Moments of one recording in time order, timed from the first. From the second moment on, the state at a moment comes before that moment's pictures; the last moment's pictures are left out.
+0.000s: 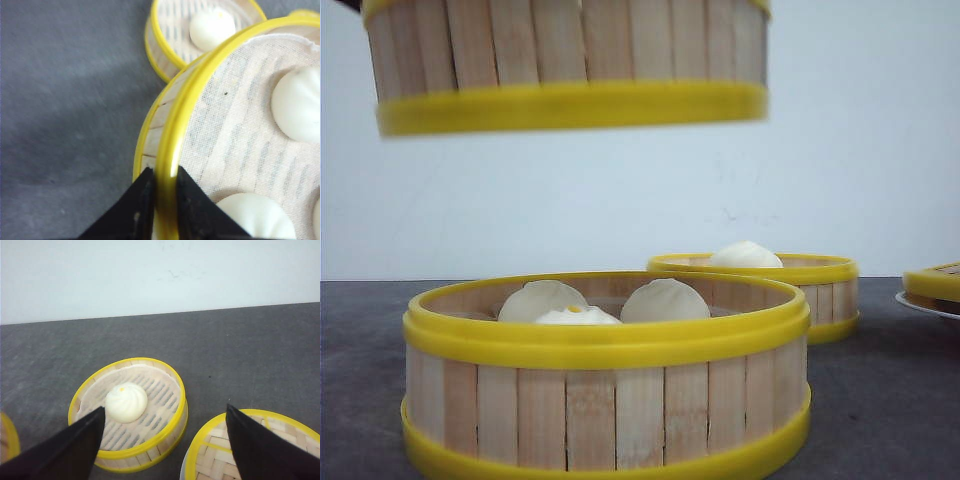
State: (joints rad) left arm -0.45 1.19 1.20 -0.83 0.22 -0.12; right arm 0.12 0.64 0.85 -0.49 -0.10 0.20
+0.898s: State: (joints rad) left arm -0.49 1.31 1.07 -0.70 0.22 -0.15; right arm 0.12 0.64 0.85 -0.51 -0.10 0.20
